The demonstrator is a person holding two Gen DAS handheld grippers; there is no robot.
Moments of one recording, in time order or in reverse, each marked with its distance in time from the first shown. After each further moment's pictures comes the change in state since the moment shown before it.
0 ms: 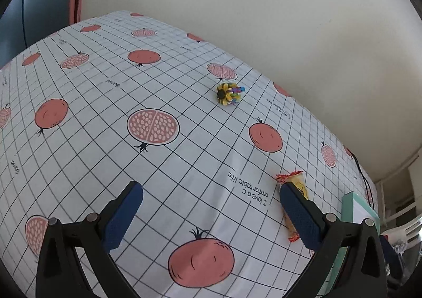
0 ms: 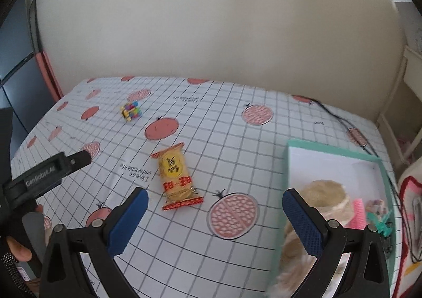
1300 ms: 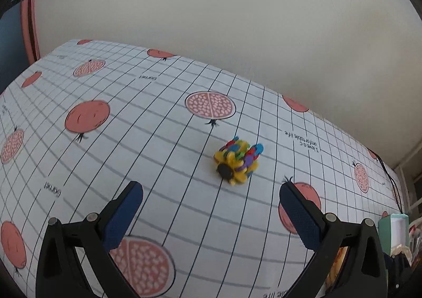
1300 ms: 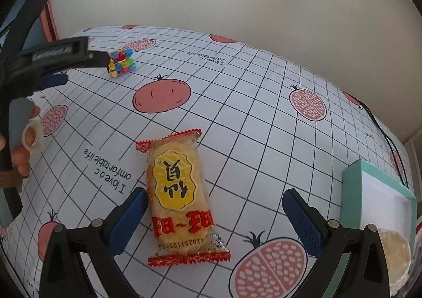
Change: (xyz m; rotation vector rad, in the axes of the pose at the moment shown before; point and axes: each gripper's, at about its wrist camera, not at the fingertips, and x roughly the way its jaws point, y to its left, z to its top) left arm 0.114 -0.012 0.107 0.236 -0.001 -0.027; right arm 0.120 0.021 0.018 -0.177 0.146 -0.034
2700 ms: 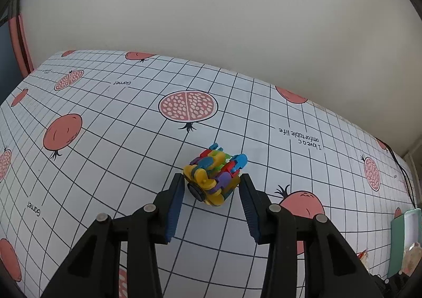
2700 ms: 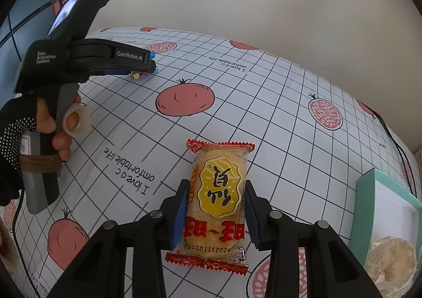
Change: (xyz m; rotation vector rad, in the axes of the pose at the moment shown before) left arm 0.028 -0.028 0.002 0.064 0.017 0.035; right arm -0.003 0.015 -0.001 -0.034 -0.030 0.066
